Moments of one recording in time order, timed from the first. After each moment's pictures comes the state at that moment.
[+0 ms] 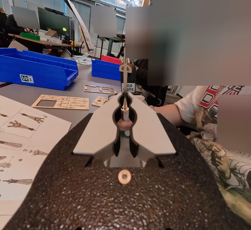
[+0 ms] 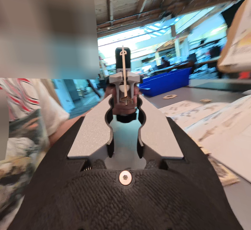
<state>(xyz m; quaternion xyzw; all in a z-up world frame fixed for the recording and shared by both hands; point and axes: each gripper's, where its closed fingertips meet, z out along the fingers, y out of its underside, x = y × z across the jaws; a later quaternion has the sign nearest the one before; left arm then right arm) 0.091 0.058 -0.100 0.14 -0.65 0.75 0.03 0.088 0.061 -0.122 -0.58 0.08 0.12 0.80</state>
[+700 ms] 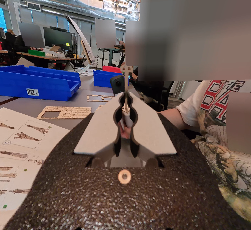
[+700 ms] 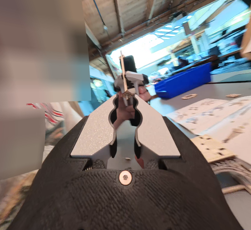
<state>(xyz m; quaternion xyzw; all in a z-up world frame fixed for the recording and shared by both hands) 0.088 0.063 -0.088 0.11 -0.63 0.77 0.00 0.077 0.058 -0.109 -0.54 0.10 0.23 0.81</state>
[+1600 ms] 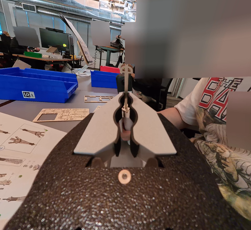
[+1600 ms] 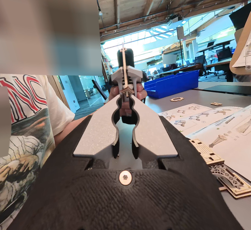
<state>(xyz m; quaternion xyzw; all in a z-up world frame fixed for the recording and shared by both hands) 0.084 0.057 -0.086 0.10 -0.63 0.77 0.00 0.075 0.061 -0.116 -0.57 0.06 0.14 0.80</state>
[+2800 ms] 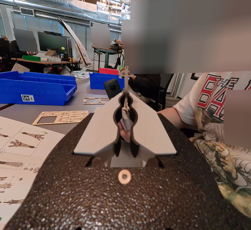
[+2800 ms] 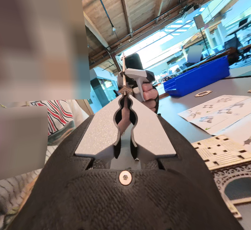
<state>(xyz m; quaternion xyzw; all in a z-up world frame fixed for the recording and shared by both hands) 0.081 0.059 -0.083 0.09 -0.62 0.78 0.00 0.074 0.056 -0.111 -0.53 0.09 0.27 0.80</state>
